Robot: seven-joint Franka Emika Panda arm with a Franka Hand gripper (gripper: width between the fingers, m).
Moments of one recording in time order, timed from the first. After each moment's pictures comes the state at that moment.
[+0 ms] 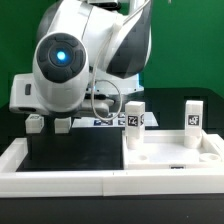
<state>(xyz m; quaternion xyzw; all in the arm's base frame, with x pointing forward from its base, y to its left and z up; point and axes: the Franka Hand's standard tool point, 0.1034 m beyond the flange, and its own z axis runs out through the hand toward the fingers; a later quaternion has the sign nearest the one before) 0.377 -0.147 0.030 0.88 0.02 -0.47 0.07</state>
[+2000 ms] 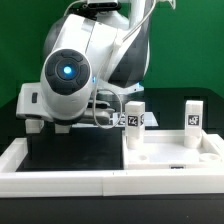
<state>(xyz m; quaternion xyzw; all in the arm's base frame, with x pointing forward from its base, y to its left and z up) 0.345 -0.145 0.006 0.88 0.01 -0.47 0.08</state>
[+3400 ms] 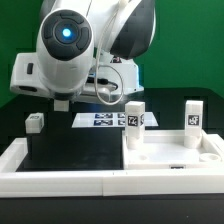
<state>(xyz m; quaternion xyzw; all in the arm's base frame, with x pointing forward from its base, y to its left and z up) 0.375 -0.144 0.065 0.88 0.00 -0.47 0.09</state>
